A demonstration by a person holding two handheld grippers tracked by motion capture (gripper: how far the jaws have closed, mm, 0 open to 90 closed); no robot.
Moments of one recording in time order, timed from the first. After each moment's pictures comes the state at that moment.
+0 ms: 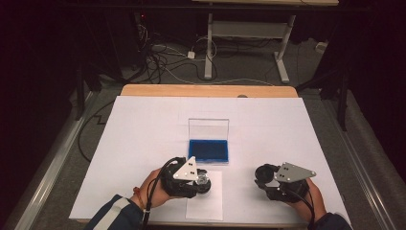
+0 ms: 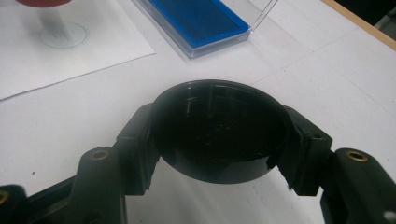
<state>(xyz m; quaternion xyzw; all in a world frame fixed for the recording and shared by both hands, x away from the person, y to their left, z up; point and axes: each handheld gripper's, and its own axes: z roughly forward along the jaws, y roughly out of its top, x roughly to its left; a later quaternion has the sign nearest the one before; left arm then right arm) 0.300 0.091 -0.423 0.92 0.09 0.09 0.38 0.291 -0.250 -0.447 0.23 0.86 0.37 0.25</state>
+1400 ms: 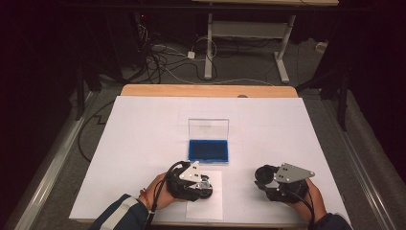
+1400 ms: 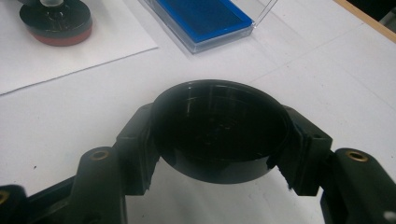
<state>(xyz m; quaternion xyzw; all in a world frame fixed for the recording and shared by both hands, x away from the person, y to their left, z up) 0.310 0.084 -0.456 0.92 0.10 0.05 0.36 0.290 -0.250 -0.449 0.23 0.87 0.36 0.24</state>
